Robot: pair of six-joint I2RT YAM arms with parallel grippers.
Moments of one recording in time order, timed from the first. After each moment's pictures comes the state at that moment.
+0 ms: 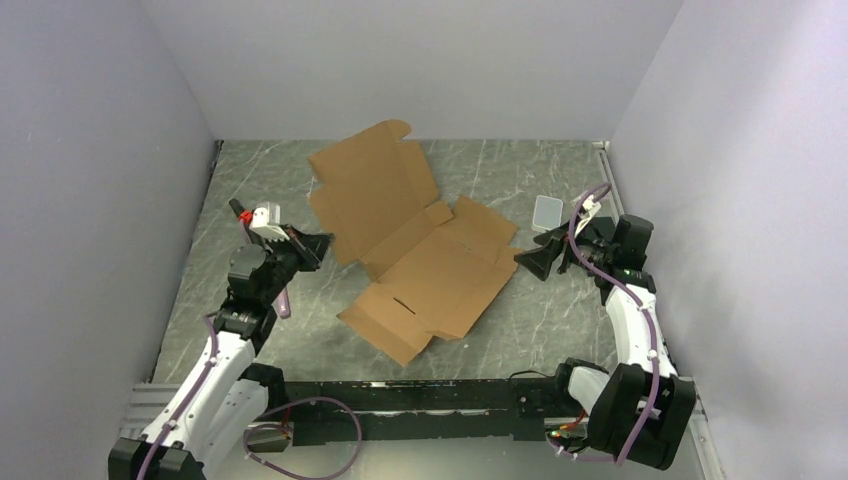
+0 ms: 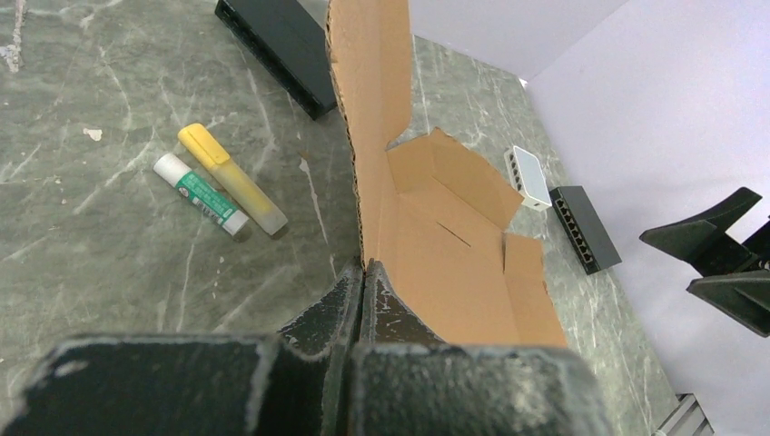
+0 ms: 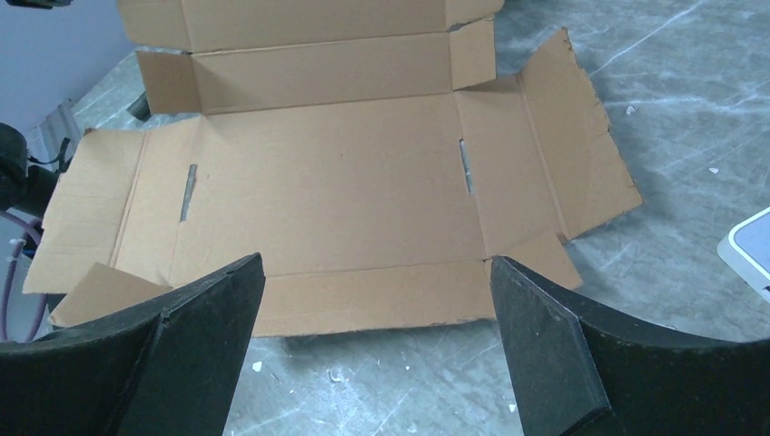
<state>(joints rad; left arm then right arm) -0.19 0.73 0.40 0.24 0.25 -0.59 -0.31 1.03 0.63 -0.19 -1.18 -0.19</state>
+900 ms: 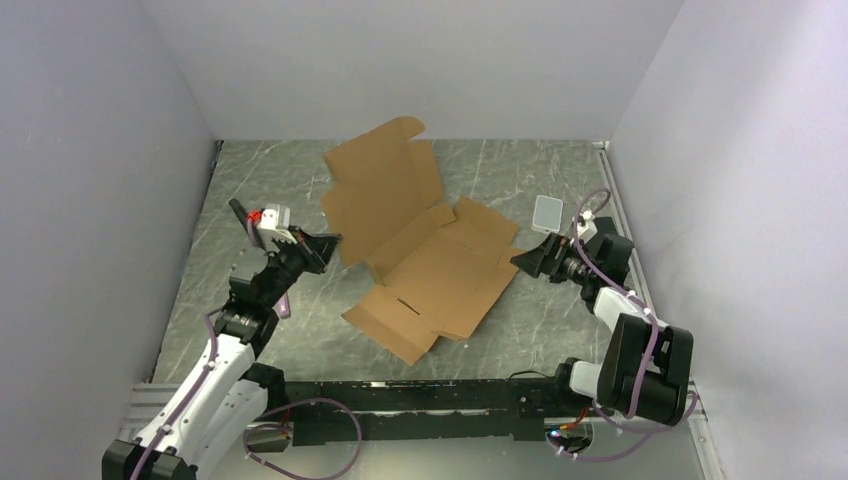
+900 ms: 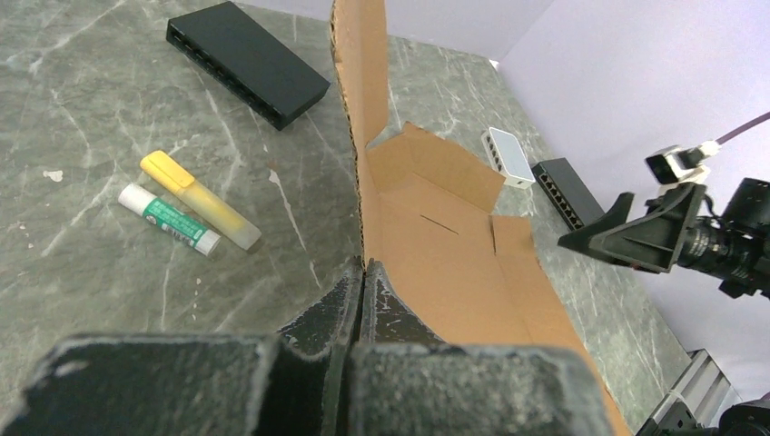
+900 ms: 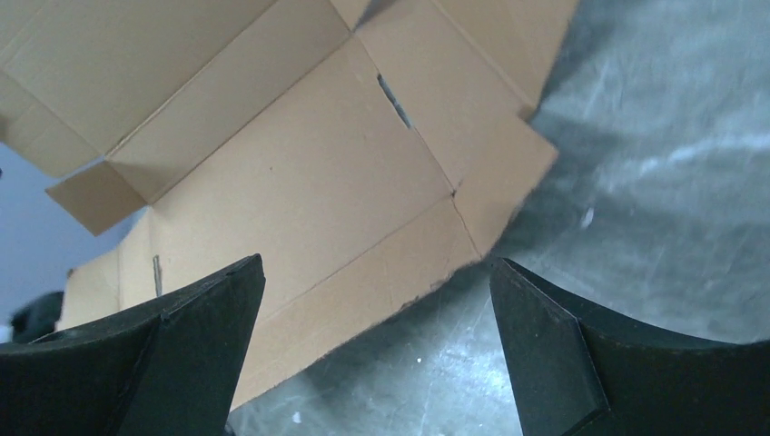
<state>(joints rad) -0.25 0.70 0.40 0.26 0.28 -0.51 -0.30 1.23 0.43 0.20 -0.97 0.25</state>
